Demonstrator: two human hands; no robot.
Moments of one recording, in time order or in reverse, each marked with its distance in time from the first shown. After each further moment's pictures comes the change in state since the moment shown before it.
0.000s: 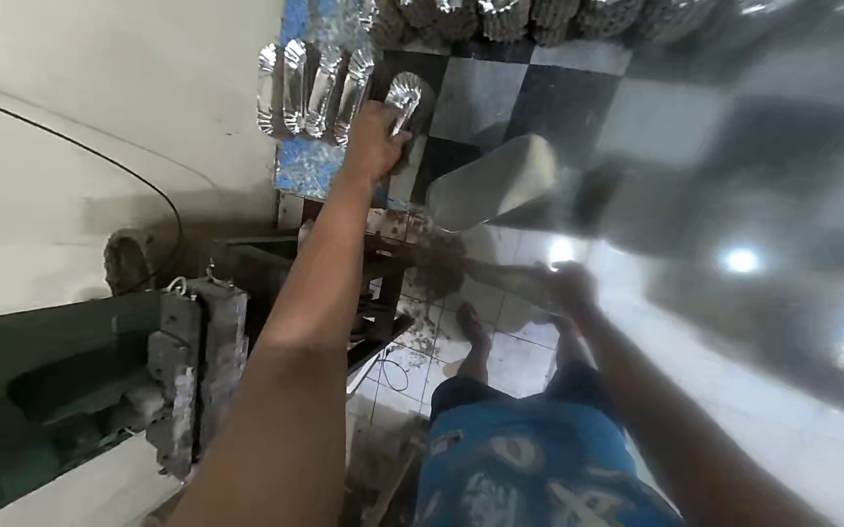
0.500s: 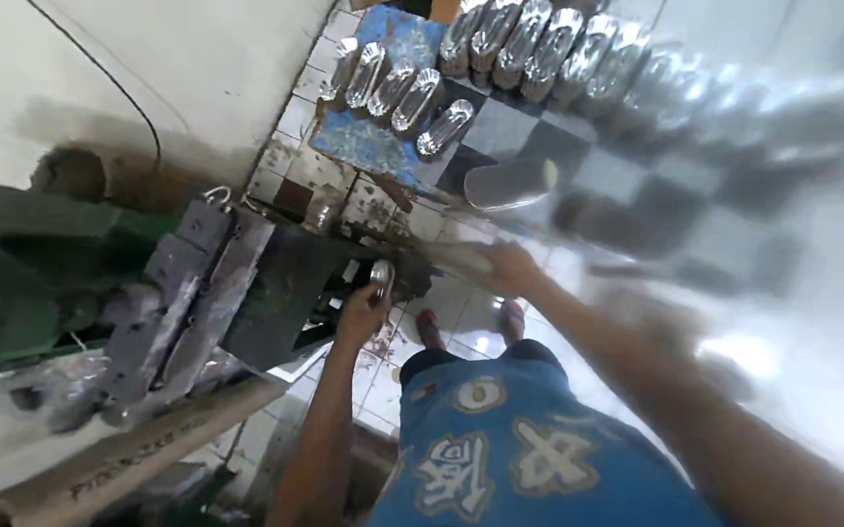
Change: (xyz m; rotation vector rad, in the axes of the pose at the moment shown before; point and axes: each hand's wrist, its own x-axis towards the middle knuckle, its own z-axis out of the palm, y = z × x) left_hand -0.397 -0.027 0.066 -0.711 -0.062 -0.505; right_hand -0.127 -0.161 -0.072 -0.325 -0.085 -0.683
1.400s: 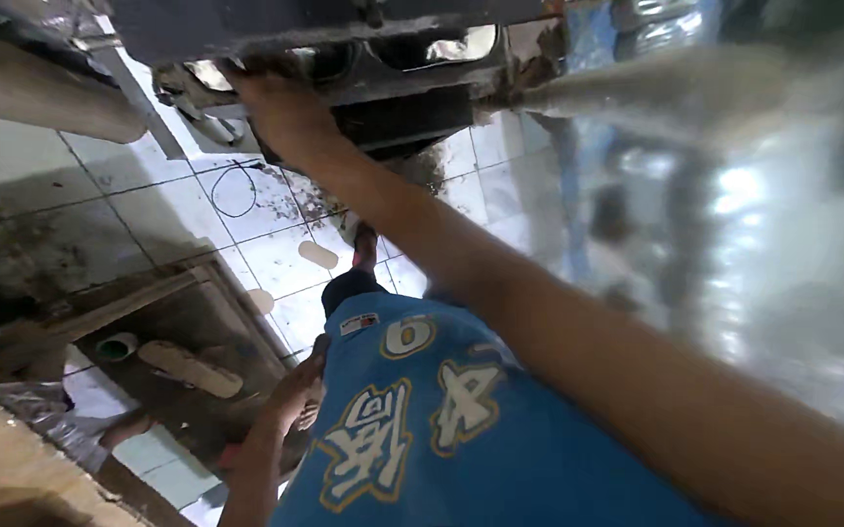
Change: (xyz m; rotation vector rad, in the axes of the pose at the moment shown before) left_hand -0.293 -0.302 0.115 -0.977 -0.049 -0.688; right_hand 0.150 -0.542 0.328 -0.452 -0.240 -0.752
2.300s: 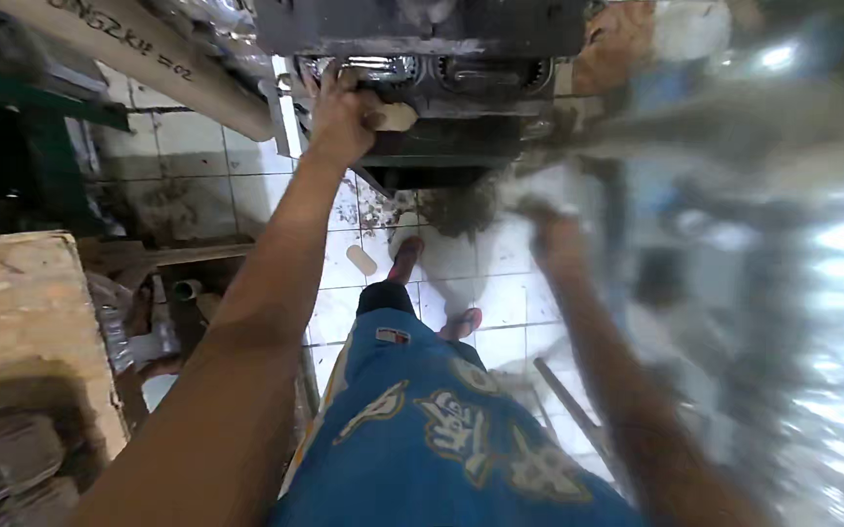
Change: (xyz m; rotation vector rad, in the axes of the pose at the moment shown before) left_hand 0.107 0.351 -0.080 0.767 0.810 0.841; right_hand -0.269 0.225 -0.078 -0.082 0.018 0.214
